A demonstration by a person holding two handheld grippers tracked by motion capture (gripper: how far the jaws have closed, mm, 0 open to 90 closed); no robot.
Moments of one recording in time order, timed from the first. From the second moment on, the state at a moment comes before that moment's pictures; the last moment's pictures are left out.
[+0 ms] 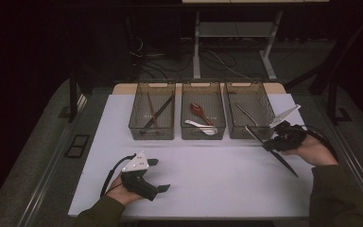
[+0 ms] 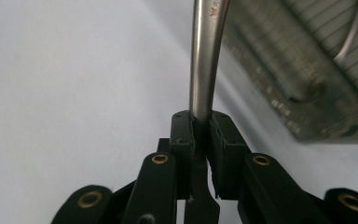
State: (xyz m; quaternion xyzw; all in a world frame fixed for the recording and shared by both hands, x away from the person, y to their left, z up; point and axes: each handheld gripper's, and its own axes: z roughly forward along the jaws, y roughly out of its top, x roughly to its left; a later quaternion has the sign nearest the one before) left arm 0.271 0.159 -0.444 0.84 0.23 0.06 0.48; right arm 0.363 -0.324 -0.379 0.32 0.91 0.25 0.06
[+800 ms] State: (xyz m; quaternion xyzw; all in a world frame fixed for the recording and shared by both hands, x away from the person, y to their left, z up) left arm 0.271 0.159 -0.444 0.84 0.23 0.06 0.48; right arm 0.370 -0.342 -0.331 0.38 0.81 0.42 0.18
